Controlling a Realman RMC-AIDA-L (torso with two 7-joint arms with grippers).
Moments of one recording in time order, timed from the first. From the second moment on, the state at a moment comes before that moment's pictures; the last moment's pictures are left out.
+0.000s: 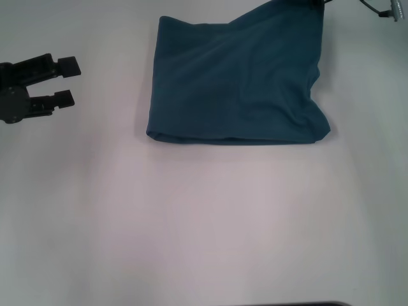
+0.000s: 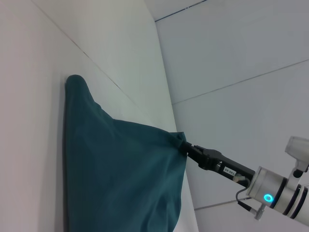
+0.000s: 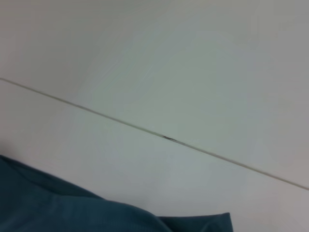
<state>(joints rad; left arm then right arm) -0.45 -2.01 -2.67 -0.81 -1.09 1.79 -2.47 0.88 2.08 -1.20 -0.80 -2.93 -0.79 2.85</state>
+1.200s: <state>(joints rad) -0.45 -2.01 -2.67 -0.81 -1.09 1.80 -2.48 0.88 2.01 -0.94 -0.84 -2.52 -1.14 2.67</state>
